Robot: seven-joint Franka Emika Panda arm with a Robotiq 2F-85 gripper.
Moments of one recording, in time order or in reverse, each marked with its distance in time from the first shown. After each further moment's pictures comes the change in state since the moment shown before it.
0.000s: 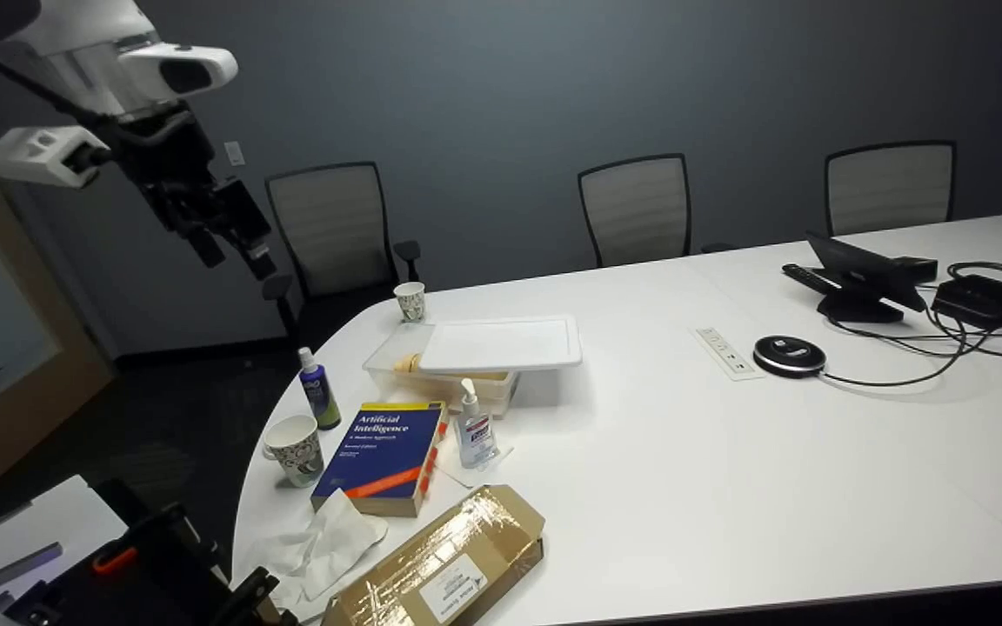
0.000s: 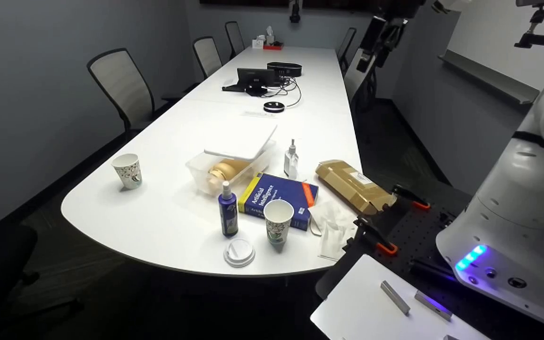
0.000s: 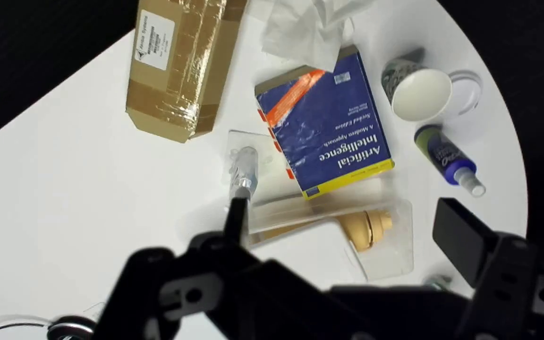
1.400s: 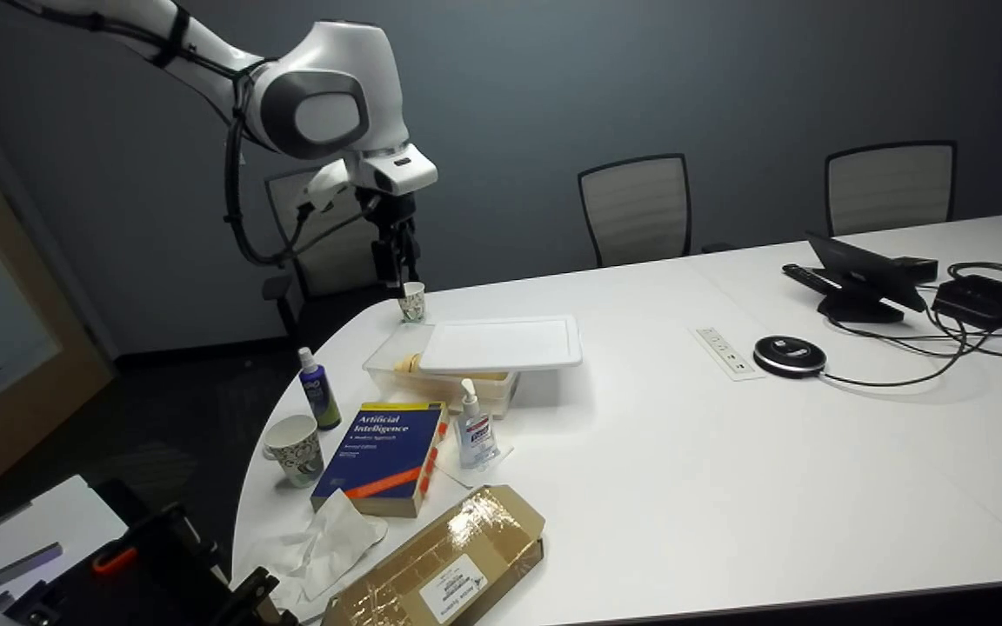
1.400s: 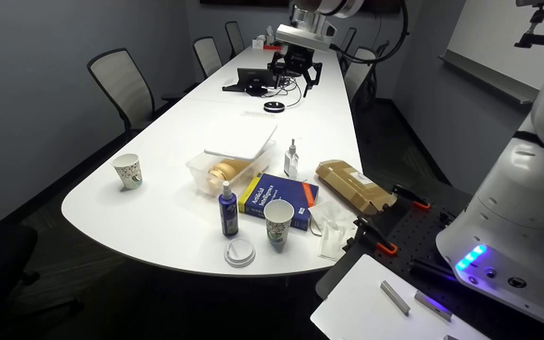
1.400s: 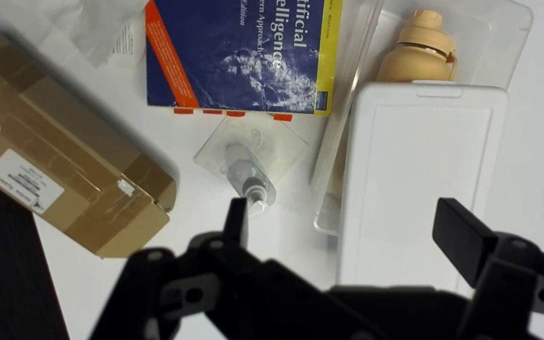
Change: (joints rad) arm -0.051 0.954 0.087 0.587 0.244 0.249 0.923
